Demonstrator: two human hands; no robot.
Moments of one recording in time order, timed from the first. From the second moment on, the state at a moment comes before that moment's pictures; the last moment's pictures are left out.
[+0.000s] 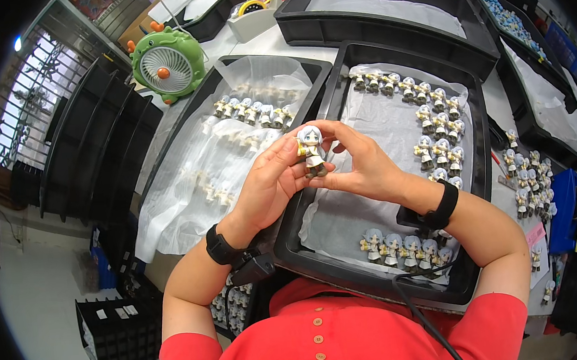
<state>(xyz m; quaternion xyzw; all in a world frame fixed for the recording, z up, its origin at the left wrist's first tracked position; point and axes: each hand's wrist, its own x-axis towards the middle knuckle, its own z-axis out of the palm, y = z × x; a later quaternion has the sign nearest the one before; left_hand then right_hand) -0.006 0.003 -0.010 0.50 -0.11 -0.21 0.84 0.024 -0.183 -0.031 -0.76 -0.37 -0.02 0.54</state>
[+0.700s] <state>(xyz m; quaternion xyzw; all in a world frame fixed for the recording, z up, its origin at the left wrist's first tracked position) -0.011 -0.002 -0.015 0.60 -0.09 -0.14 0.78 0.014 -0.177 -0.020 -0.79 -0.41 -0.21 0.41</state>
